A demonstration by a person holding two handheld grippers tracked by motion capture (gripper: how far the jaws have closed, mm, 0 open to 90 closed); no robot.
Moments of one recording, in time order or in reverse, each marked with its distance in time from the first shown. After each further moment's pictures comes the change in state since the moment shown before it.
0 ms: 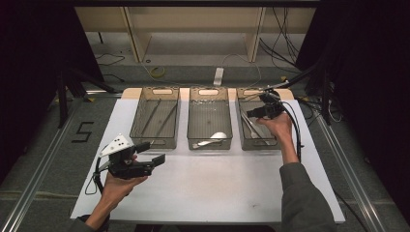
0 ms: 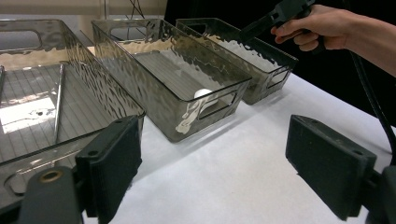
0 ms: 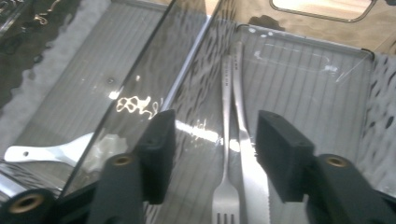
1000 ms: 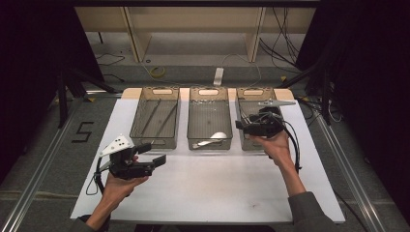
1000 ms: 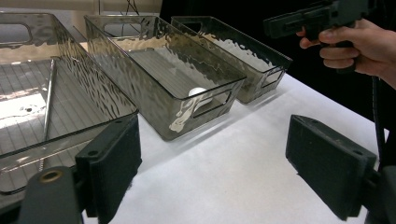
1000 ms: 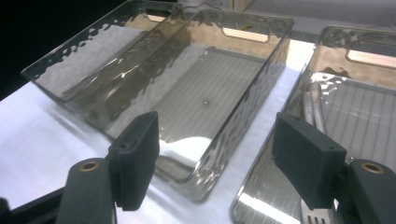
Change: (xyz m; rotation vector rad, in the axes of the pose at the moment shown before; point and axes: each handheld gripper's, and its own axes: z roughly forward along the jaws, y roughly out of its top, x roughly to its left) left arm 0.000 -0.001 0.002 0.004 -0.023 -0.022; right arm 0.057 -0.053 -0.049 -0.277 0.177 -0.104
